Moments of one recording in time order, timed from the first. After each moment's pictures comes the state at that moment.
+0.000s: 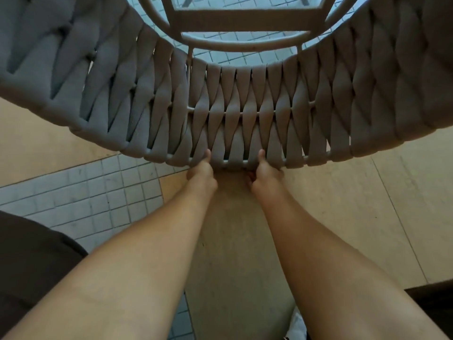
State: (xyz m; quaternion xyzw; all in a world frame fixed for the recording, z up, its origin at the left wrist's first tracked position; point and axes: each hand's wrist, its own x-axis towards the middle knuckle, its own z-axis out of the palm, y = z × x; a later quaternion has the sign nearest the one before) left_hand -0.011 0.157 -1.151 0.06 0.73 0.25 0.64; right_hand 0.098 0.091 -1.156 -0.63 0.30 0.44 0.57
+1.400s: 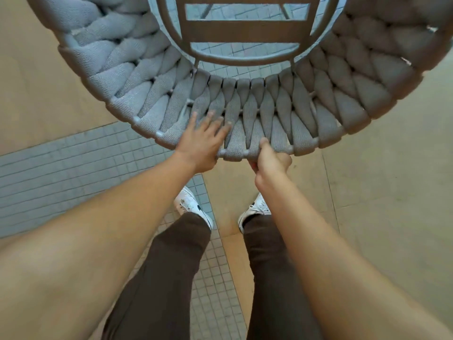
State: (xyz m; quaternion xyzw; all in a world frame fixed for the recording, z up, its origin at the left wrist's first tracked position) left_hand -0.089 0.082 -0.729 0.92 0.26 -0.27 0.08; right_hand 0.041 -0.020 -0.722 -0.70 0.31 0.40 0.50
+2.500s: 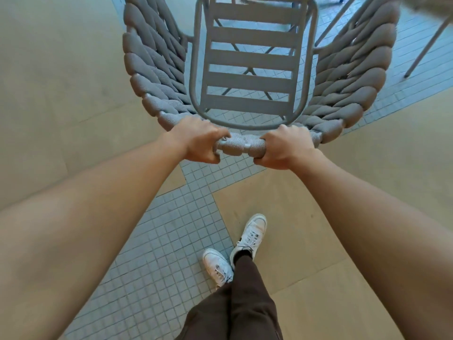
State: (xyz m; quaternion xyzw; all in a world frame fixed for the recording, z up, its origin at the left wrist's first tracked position) left_hand -0.091 0.323 -0.554 0.98 0.12 -0.18 0.05; right_hand 0.084 0.166 -0.559 -0.80 -0.57 0.15 -0.14
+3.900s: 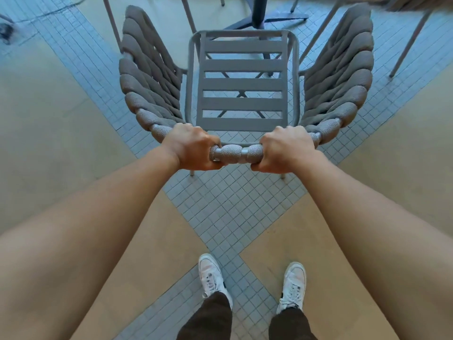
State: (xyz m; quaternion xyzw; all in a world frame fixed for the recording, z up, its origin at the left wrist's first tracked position) left_hand 0.072 0.599 -0.558 1.00 0.00 -0.05 0.01; right_hand 0.212 0.402 -0.540 -0.85 -0.49 0.16 -0.13
